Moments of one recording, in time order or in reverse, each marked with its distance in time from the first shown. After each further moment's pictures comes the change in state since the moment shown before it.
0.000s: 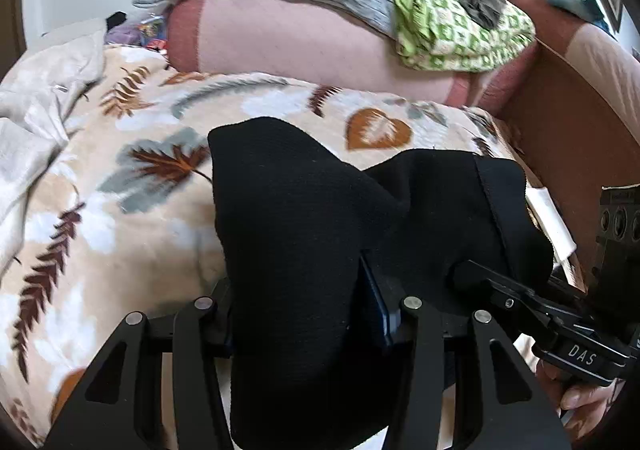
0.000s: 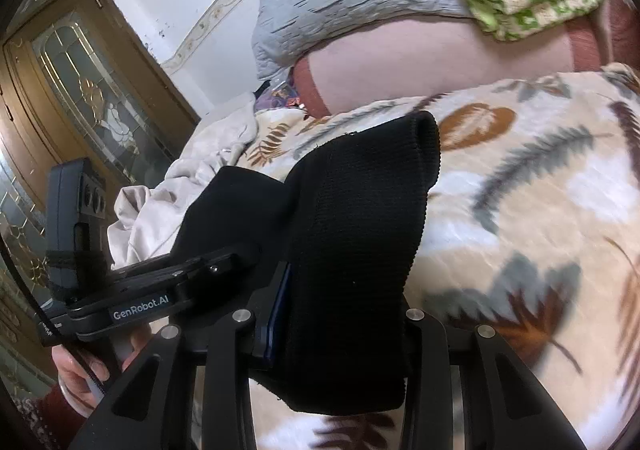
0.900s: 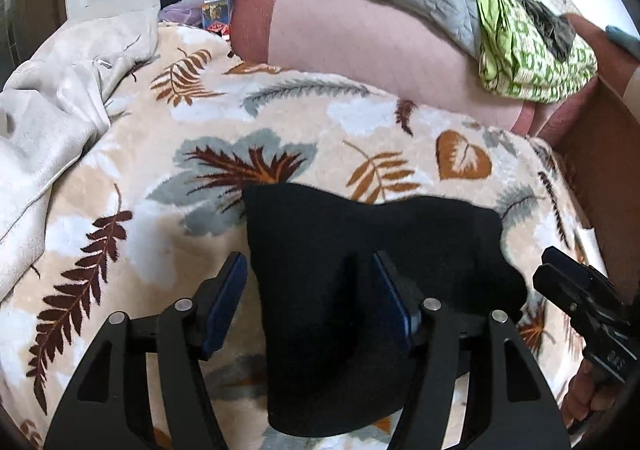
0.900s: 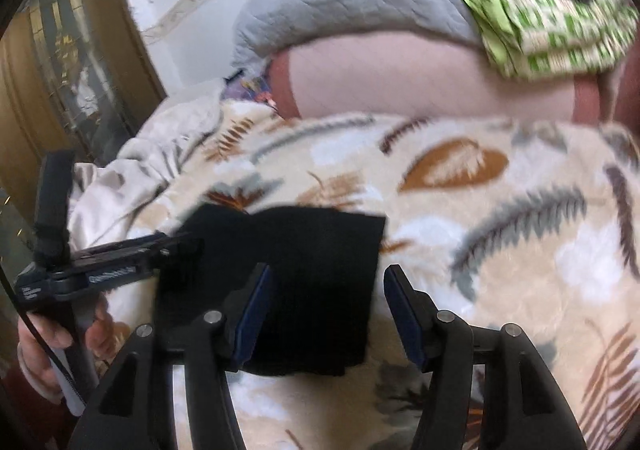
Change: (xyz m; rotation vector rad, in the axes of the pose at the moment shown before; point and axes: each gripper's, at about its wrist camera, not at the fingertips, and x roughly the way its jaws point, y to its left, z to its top) left arm 0.039 0.063 0.019 -0.118 -0.004 0.120; right arm 0.040 0.009 0.031 -0.162 -0.013 -0.183
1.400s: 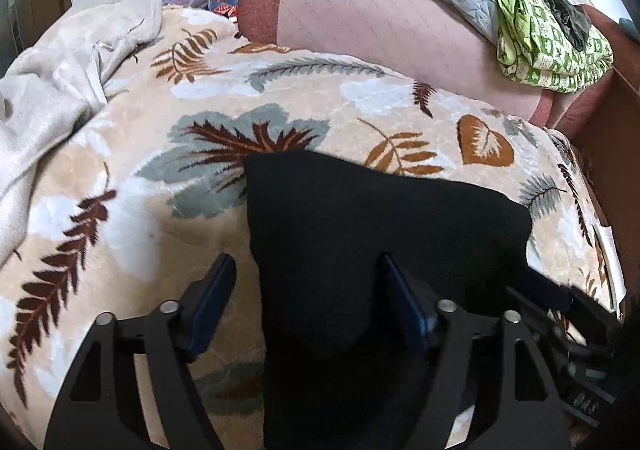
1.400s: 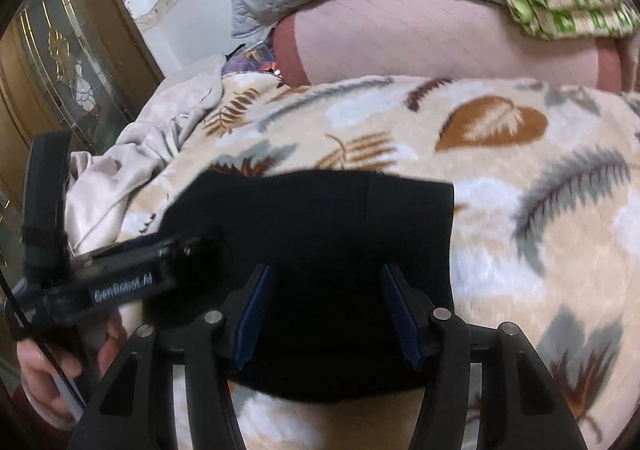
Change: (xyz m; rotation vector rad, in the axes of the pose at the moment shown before) left arm 0.036 0.002 -0.018 -0.014 0.027 0.042; right arm 0.059 0.013 -0.026 0.059 0.085 0.024
